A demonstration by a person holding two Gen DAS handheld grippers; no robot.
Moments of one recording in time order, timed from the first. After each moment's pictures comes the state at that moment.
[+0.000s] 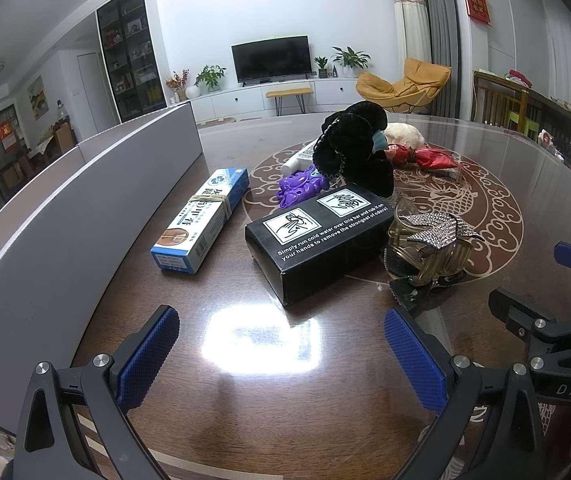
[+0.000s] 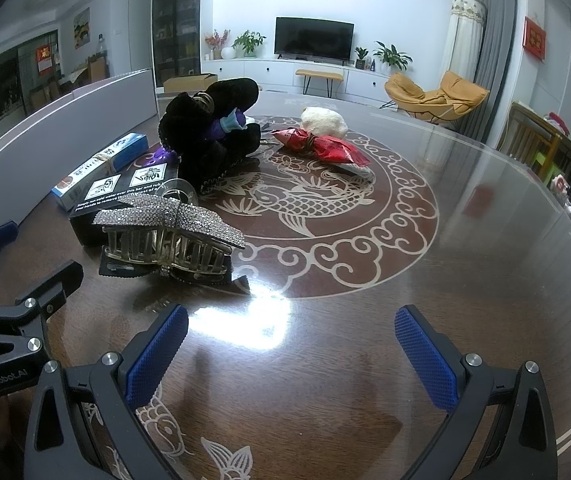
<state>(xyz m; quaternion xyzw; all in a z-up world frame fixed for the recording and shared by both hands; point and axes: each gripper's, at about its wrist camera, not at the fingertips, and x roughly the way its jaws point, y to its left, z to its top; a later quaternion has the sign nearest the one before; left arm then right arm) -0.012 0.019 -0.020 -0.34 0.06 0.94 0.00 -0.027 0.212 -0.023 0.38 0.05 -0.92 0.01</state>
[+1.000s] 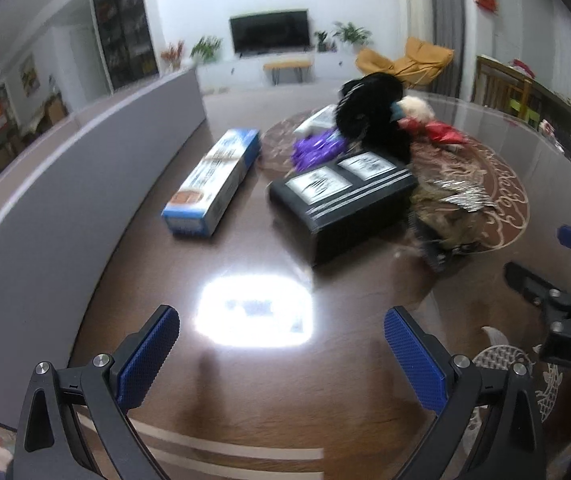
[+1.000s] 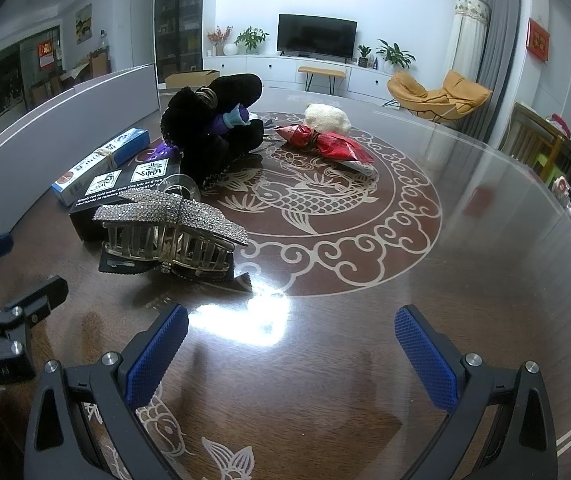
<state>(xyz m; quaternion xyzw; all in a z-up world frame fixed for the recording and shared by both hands) -0.015 -0.007 -0.029 -0.40 0.04 0.91 0.01 -0.027 0.214 -0.020 0.39 0.05 -0.92 0.01</state>
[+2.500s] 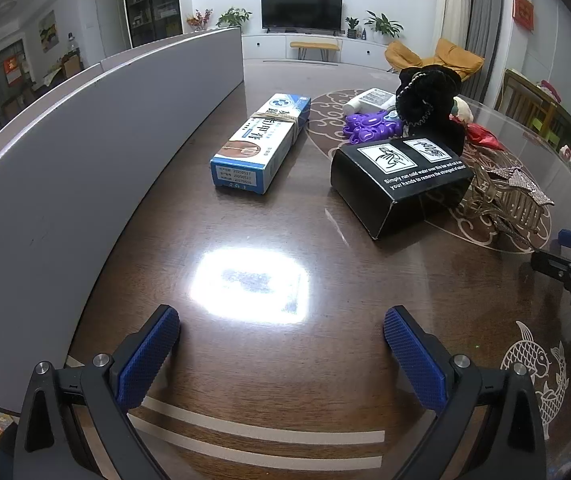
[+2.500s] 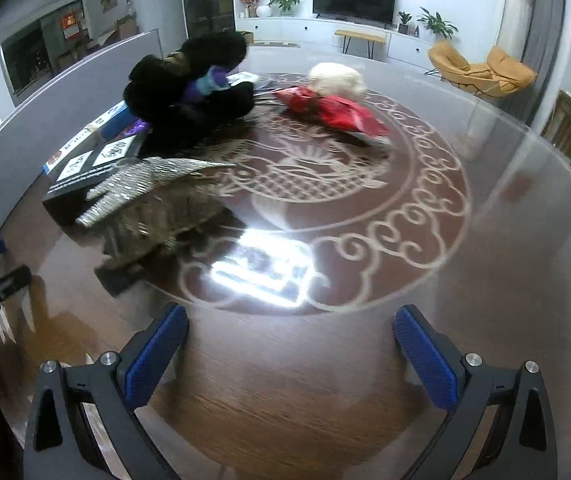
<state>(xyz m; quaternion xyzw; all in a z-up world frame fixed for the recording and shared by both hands) -0.013 -0.043 -0.040 -0.43 -0.01 0.90 -0.01 -0.068 0.254 -0.038 0.46 0.05 -0.88 0.08</state>
